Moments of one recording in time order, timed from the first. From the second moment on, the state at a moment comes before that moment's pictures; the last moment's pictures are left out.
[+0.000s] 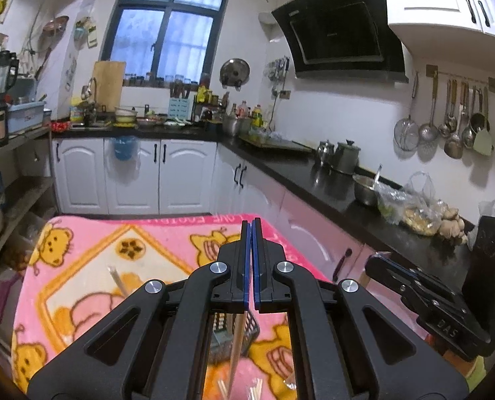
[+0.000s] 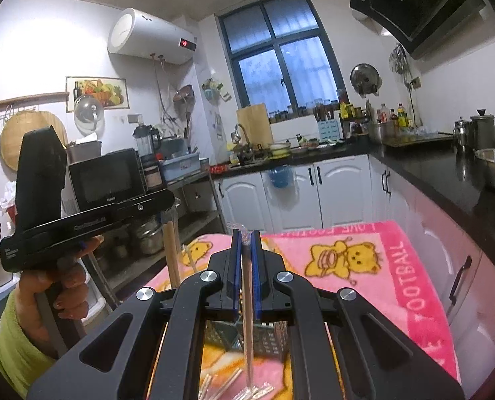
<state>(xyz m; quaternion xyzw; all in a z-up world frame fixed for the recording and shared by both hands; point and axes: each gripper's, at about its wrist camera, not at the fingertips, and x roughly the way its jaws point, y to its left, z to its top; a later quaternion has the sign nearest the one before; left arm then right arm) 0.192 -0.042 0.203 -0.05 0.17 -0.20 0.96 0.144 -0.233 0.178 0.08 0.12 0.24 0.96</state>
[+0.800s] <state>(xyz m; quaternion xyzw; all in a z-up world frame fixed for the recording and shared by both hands) 0.248 -0.038 0.202 -0.08 0.10 -0.17 0.98 0.208 -0.207 0.208 0.08 0.07 0.23 0.97</state>
